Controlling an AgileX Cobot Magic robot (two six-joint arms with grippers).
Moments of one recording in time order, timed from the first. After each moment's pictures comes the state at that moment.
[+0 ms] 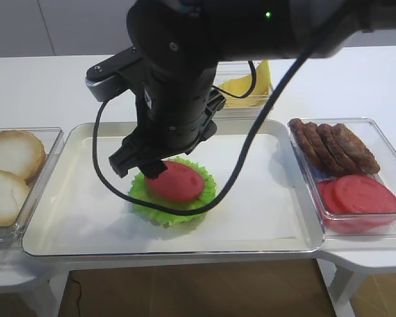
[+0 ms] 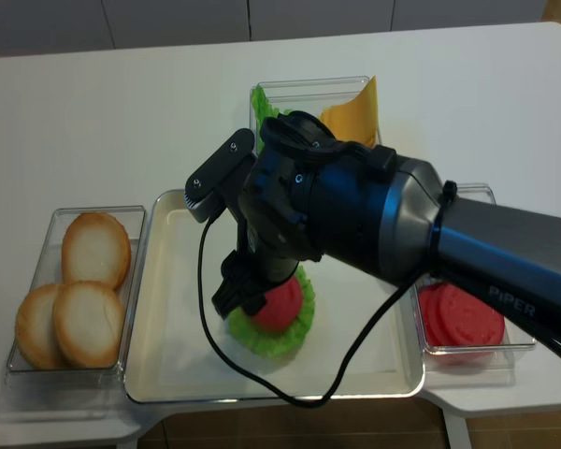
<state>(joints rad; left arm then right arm) -0.03 -0.02 -0.49 0.02 1.18 -0.04 0.92 1.84 -1.47 -0.20 0.91 0.27</state>
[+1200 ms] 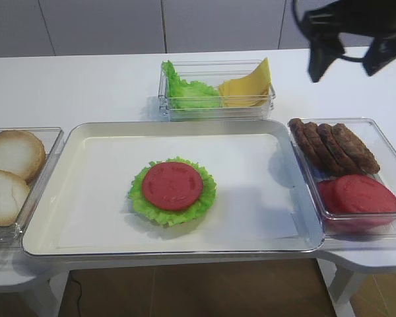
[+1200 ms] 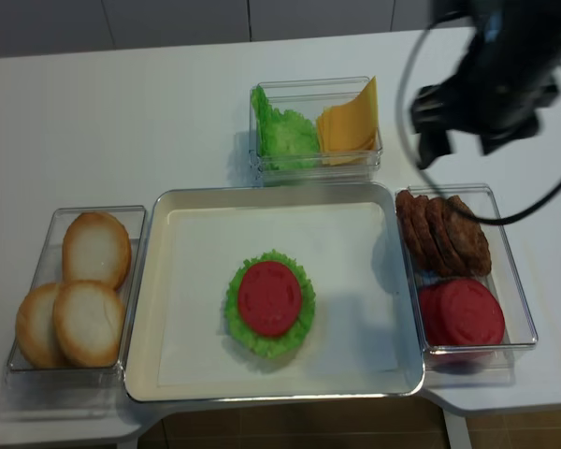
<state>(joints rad) -0.03 -0.02 -0.49 0.02 1.18 -0.04 0.29 1.57 -1.50 0.05 1.21 0.09</state>
